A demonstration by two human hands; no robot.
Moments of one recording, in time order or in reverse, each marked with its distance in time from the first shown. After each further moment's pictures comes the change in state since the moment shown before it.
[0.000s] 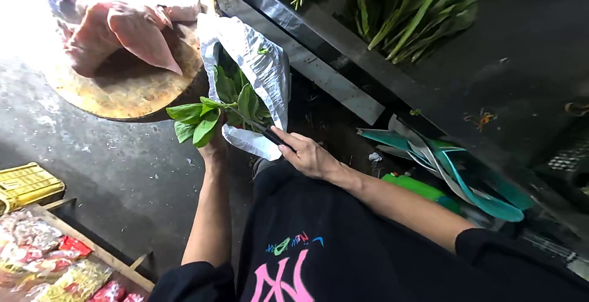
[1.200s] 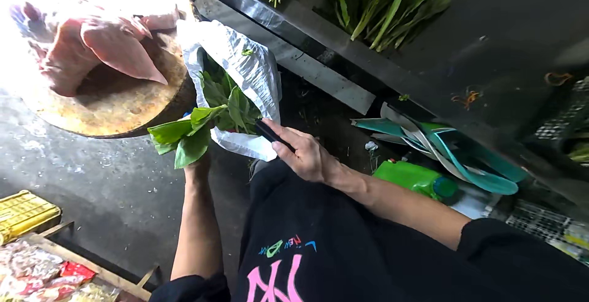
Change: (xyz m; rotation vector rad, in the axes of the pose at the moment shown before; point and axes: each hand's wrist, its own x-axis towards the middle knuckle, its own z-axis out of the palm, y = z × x) left_hand -0.011 0.020 -0.038 0.289 -0.198 0.003; right_hand -0.007 -0.035 -0.012 0.153 0.221 -0.123
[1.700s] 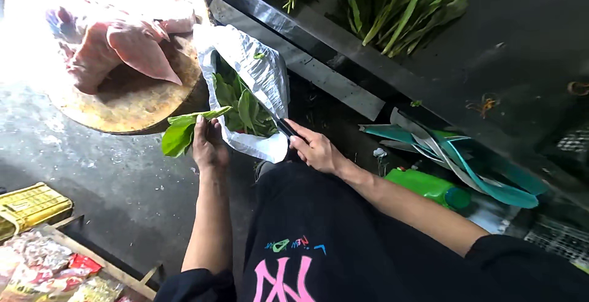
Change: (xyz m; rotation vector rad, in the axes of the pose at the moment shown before) left_hand 0.021 0.022 0.028 -0.789 0.280 -0.371; right_hand -0.001 0.032 -0.005 0.192 -0.156 0.455
